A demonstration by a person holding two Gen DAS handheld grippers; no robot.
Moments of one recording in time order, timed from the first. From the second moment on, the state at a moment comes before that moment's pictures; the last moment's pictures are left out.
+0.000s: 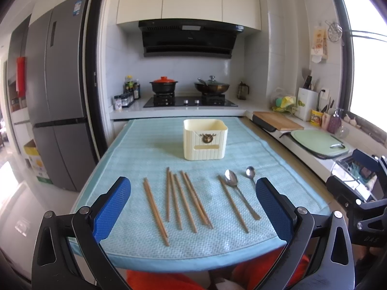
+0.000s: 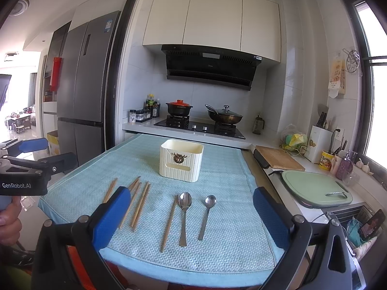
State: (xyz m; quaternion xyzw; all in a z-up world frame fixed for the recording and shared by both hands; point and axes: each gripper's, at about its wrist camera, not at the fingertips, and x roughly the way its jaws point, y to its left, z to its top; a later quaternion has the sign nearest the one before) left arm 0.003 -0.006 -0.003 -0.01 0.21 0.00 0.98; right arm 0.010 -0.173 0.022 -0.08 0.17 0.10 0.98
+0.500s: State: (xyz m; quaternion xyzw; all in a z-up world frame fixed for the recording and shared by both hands) left arm 0.003 -0.005 -0.002 -0.01 0.21 0.00 0.98; right arm 0.010 -0.172 0.022 -0.08 0.16 0.10 0.98
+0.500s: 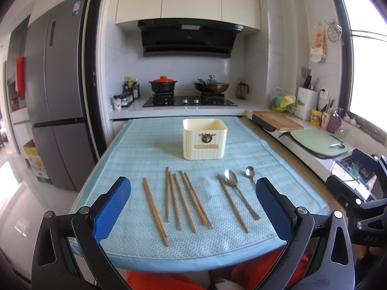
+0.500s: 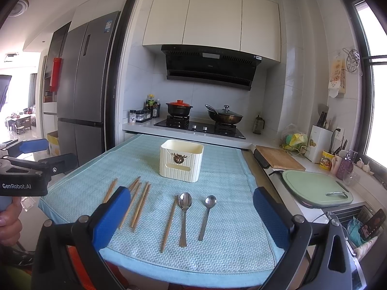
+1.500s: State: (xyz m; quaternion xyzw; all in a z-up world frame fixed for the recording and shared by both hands) left arm 0.006 -0.008 -0.004 -0.01 0.21 -0.01 0.98; right arm 0.013 -0.171 0.019 -0.08 0.17 0.10 0.98
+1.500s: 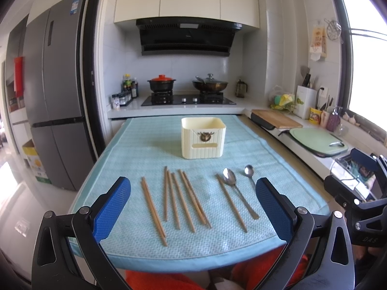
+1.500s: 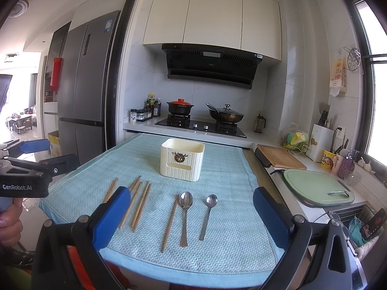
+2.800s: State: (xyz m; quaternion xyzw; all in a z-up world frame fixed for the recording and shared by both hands) left arm 0.059 0.046 -0.034 -0.06 0.27 0.04 0.96; right arm 0.068 -0.197 0.002 -0.08 0.19 0.05 0.98
